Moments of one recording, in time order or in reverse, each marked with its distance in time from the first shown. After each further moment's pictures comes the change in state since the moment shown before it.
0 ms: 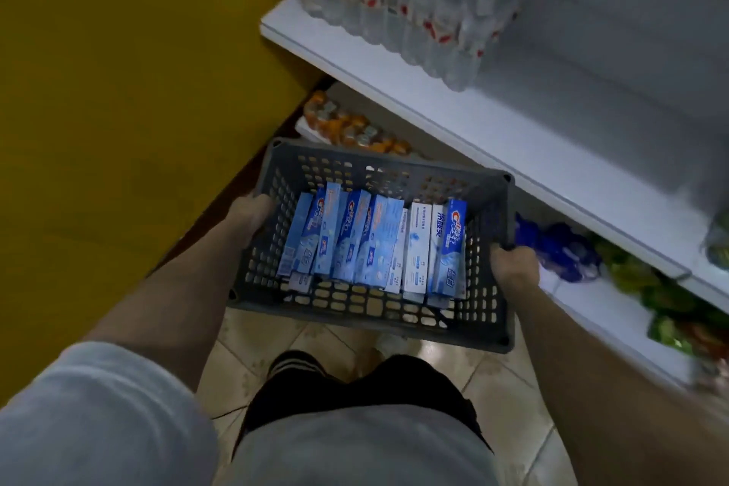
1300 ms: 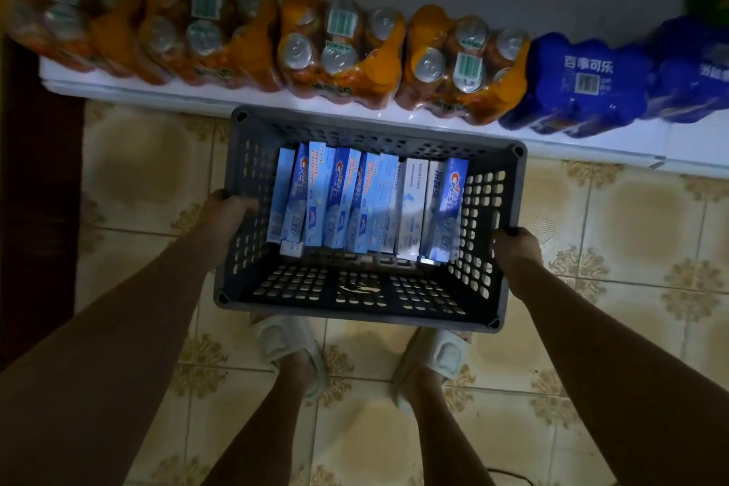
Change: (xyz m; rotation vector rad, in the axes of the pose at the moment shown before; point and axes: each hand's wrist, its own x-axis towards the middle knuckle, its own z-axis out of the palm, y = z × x) left_hand 0.469 -0.058 0.298 0.356 -0.348 0.057; right_hand 0.295 0.165 0.353 0.170 0.151 0.563
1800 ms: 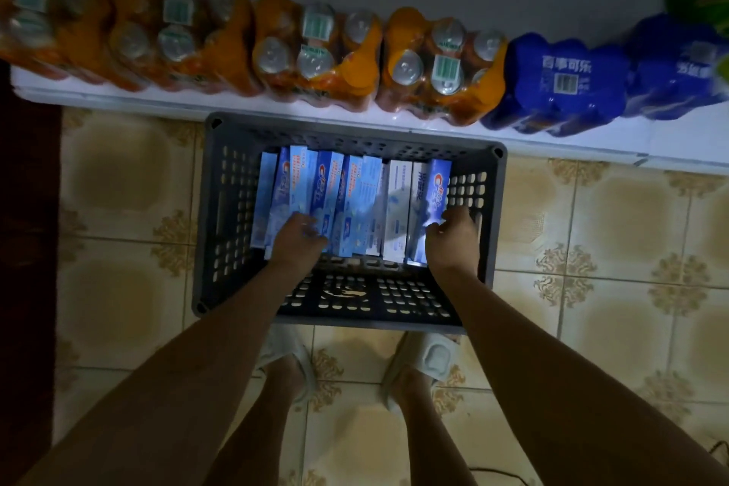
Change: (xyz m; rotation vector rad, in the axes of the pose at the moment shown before) left_hand -0.033 -0.028 0.112 0.221 -0.163 0.242; right_hand -0.041 -0.024 0.042 -0.020 0.056 -0.347
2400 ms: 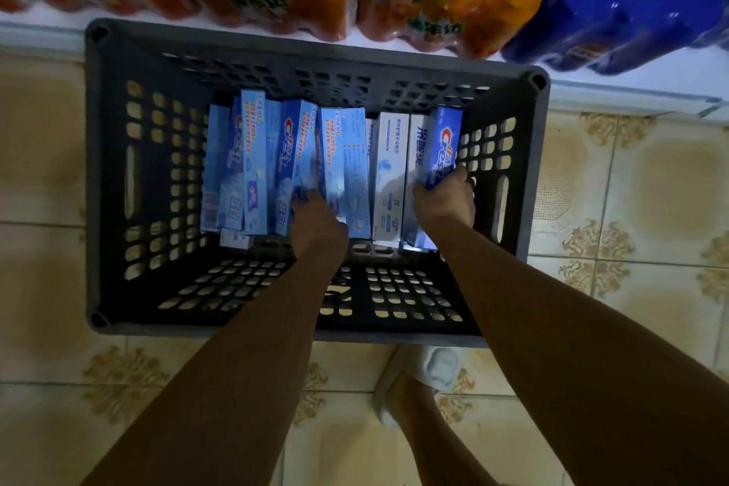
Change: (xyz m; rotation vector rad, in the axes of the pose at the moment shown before) left_hand 0.068 -0.036 0.119 0.481 0.143 -0.019; right_hand 0.074 0.039 0.061 -0.004 -0.076 0.138
